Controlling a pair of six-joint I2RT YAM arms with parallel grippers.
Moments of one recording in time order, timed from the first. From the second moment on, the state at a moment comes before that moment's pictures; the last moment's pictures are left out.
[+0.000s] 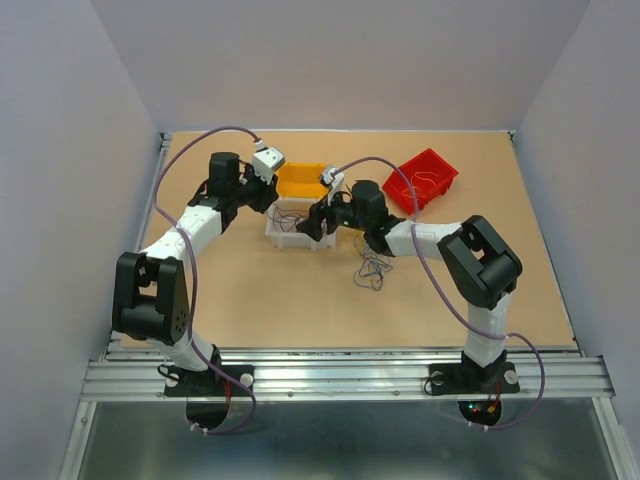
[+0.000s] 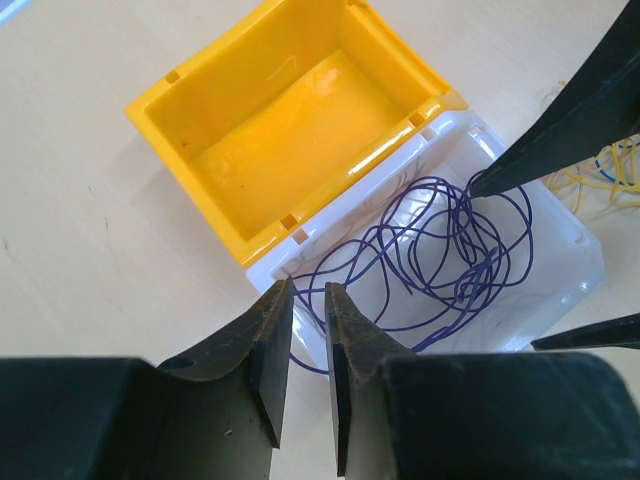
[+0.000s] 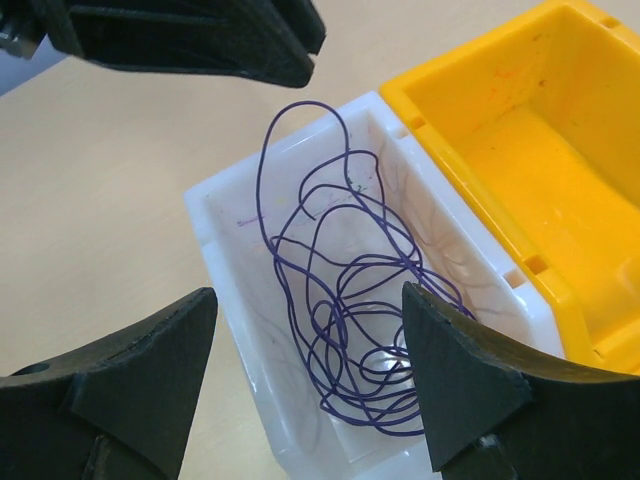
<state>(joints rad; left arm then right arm) -0.20 1.57 1.07 -0.06 0.45 0.33 0.65 1.94 1.12 0.60 -0.45 0.10</state>
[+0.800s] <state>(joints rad) -0.17 1.54 1.05 -0.04 0.48 0.31 0.72 2.08 1.36 0.37 -0.42 -0.05</state>
